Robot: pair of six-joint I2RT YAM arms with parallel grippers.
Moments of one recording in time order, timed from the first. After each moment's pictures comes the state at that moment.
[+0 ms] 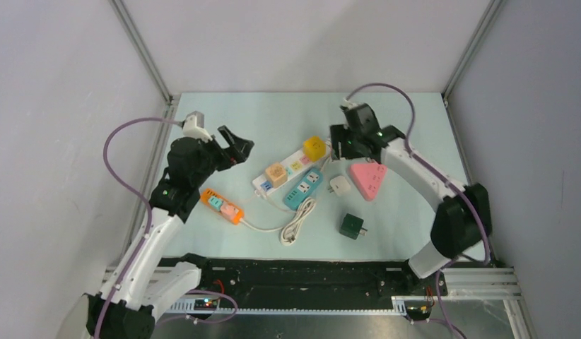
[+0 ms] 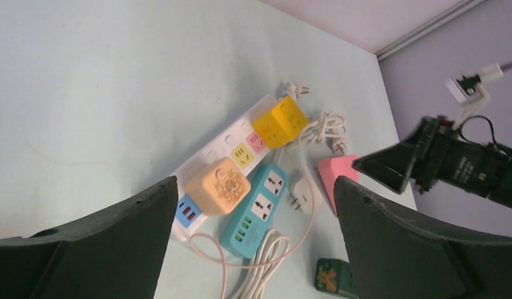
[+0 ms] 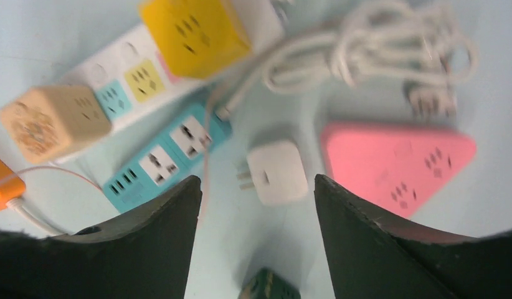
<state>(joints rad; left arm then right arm) -0.29 0.91 0.90 -0.26 0.08 -0.60 0.52 1.66 1.45 -0.63 0.08 0.27</state>
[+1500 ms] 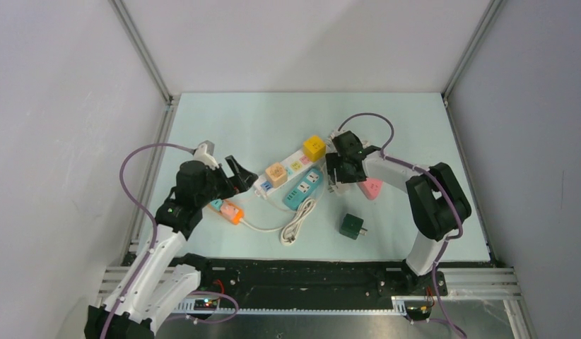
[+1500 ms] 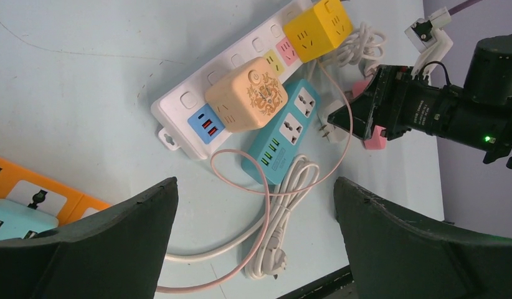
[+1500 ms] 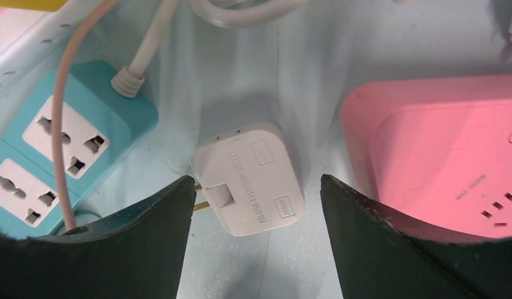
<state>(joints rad) -0.27 0.76 0.63 -0.35 0.19 -0.63 0.52 1.76 1.12 -0.43 0.14 0.36</state>
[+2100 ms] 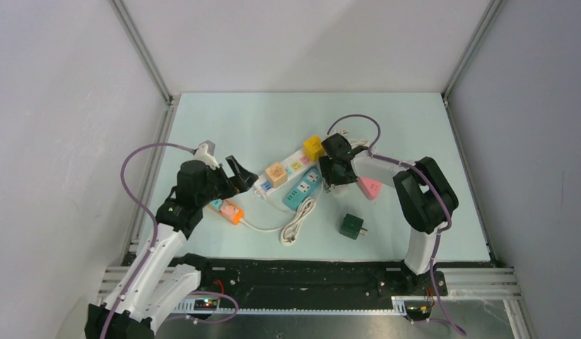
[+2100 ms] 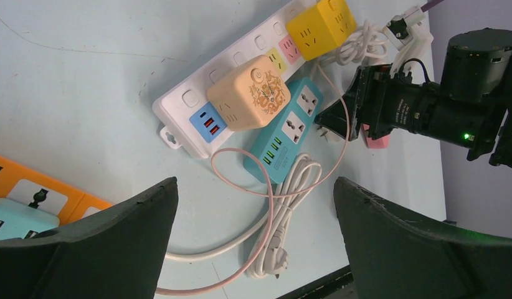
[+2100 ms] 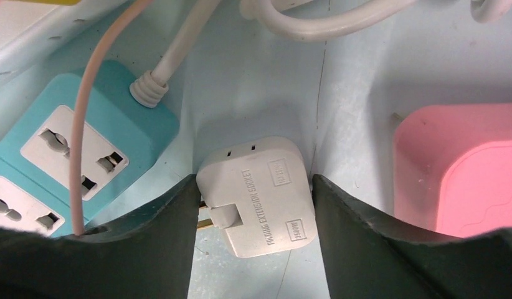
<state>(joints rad) -0.27 0.77 0.63 -0.36 0.19 -0.63 0.57 1.86 1.19 -0.45 0.16 0.34</state>
